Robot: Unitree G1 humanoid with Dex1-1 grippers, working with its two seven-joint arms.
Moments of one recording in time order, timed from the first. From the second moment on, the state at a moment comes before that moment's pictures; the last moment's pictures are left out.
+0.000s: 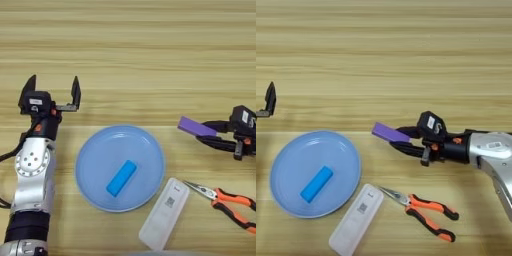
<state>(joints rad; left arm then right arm) -0.13 0.16 0.16 0.20 -0.13 -0.38 -0.14 -0.11 -0.70 0.08 -0.36 0.33 0.43 0.99</state>
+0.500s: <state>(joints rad) -0.12 0.16 0.16 0.19 -0.13 -0.38 -0.14 -0.28 -0.50 0.29 -0.37 0.31 0.57 0.83</state>
